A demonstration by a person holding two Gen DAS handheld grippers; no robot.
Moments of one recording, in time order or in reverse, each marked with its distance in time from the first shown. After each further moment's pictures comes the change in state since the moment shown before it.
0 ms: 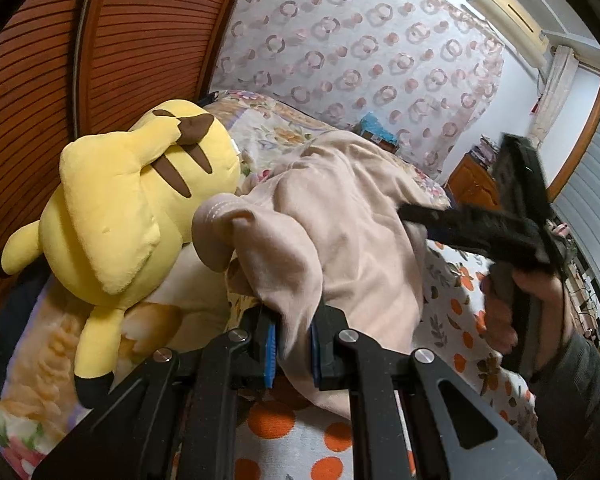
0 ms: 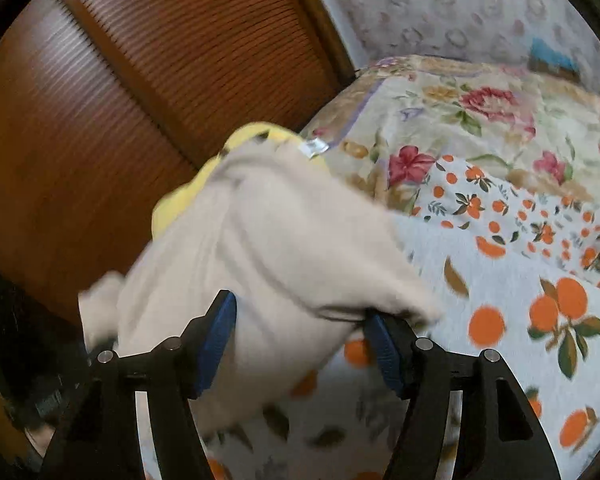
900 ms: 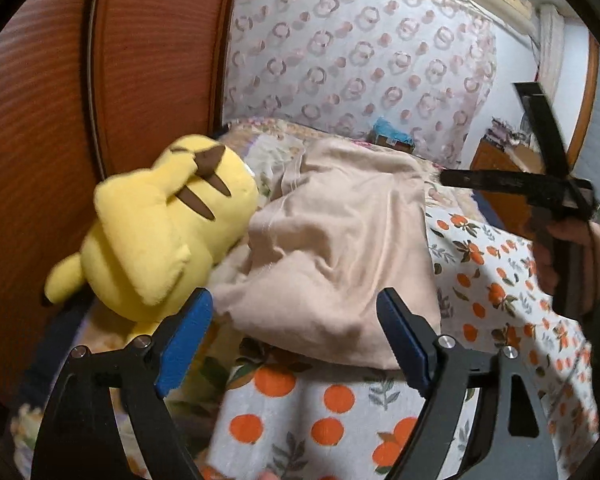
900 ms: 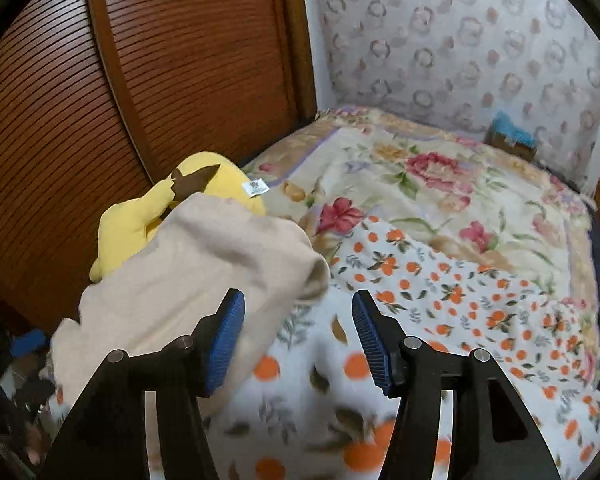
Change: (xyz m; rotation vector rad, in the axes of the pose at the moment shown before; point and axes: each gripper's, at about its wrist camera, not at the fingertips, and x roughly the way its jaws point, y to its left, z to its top) left arm -0.036 -0.032 -0.024 0.169 -0.091 0.166; right arm -0.033 0.002 -0.020 -0.228 -0.115 -0.301
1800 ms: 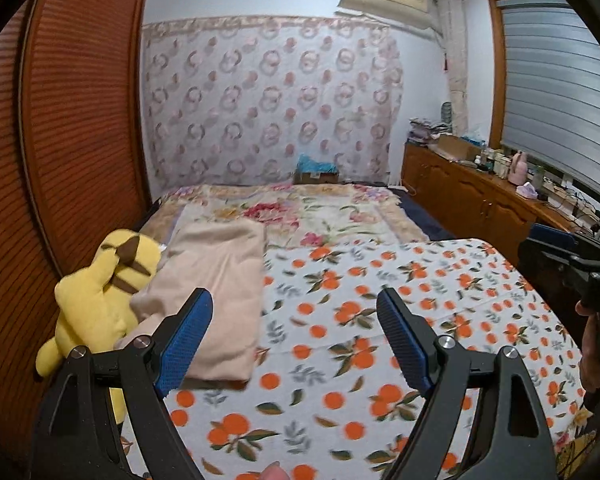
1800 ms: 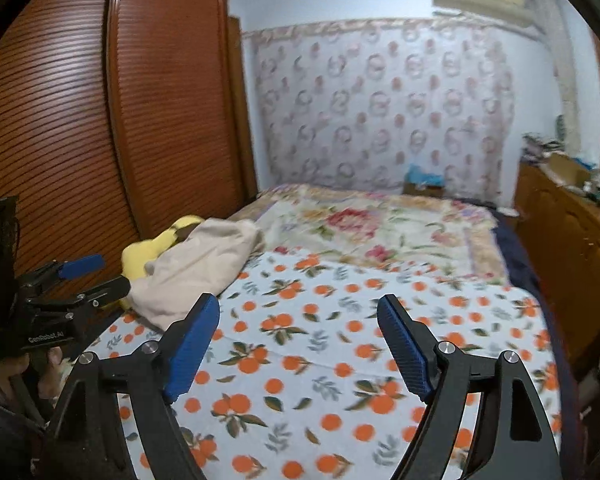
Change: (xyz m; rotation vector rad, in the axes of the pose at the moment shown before) left arm -0.103 -0.144 0.009 0.237 -0.167 -0.167; right arm -0.262 0.024 -0.185 0.122 -0.326 -0.219
